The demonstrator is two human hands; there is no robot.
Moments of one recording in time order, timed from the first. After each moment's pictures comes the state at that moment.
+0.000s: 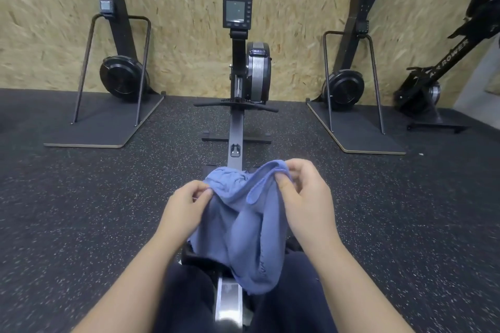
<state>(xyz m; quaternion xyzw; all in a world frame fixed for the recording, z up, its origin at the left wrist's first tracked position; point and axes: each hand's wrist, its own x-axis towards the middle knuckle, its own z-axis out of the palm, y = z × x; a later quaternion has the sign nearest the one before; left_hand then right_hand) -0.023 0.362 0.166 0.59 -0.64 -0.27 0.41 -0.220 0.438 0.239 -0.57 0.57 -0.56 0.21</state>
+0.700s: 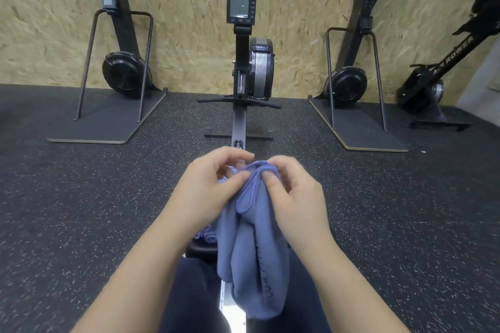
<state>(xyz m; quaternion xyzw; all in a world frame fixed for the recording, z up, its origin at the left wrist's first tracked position) -0.042 0.418 0.252 0.40 -0.72 -0.30 0.48 -0.195 0.451 0.240 -0.62 0.51 -0.56 0.20</state>
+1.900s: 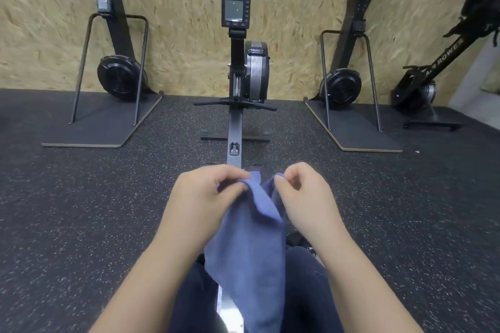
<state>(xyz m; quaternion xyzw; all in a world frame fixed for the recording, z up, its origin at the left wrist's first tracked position) -0.050 0.446 0.259 0.47 -0.72 -0.18 0.47 -0.218 0.449 0.250 -0.58 0.66 -0.45 0.18</state>
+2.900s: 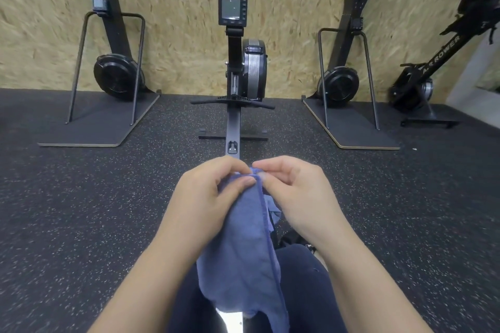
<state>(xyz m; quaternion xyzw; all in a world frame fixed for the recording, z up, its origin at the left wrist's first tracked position) -0.054 0.445 0.259 0.40 -0.76 -0.17 0.49 -0.206 0.468 0.279 -0.60 0.49 -0.52 0.36</state>
